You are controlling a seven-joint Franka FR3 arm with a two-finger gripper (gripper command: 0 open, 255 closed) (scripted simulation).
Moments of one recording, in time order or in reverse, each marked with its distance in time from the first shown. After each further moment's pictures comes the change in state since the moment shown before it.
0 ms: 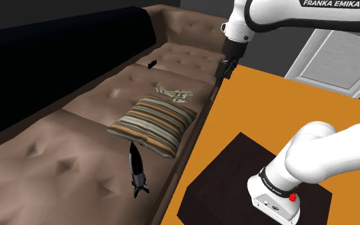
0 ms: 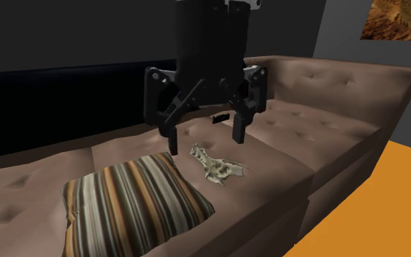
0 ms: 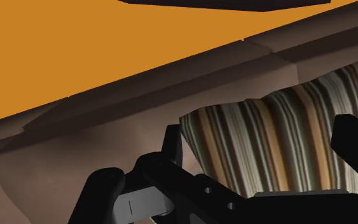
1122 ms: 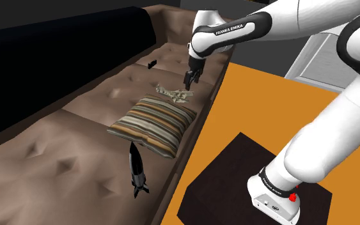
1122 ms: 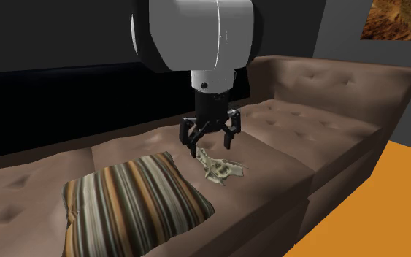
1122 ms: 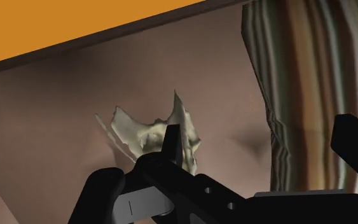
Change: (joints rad) arm -0.023 0.589 -0.047 0.216 -0.037 0.398 -0.120
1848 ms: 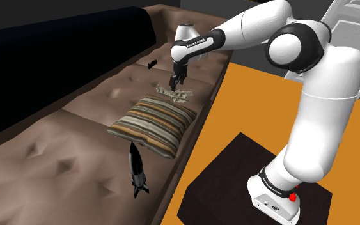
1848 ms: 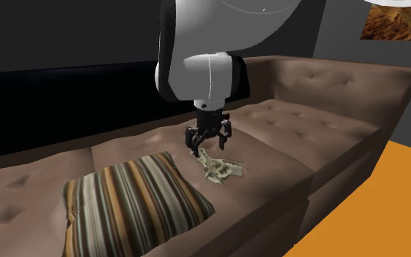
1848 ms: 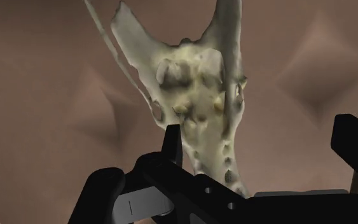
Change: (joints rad) arm -0.015 0.420 -0.005 0.352 -0.001 0.084 -0.055
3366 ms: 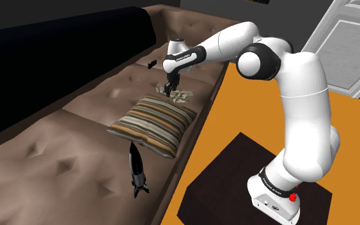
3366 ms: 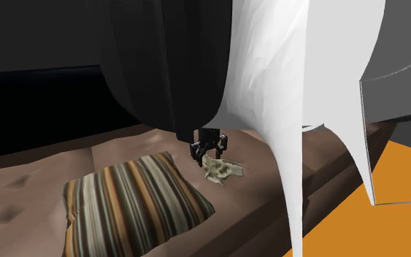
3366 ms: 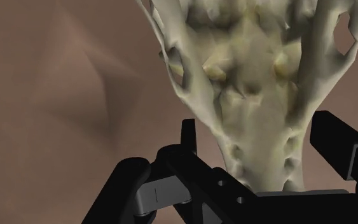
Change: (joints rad) arm -0.014 0.285 0.001 0.237 0.000 0.059 -0.027
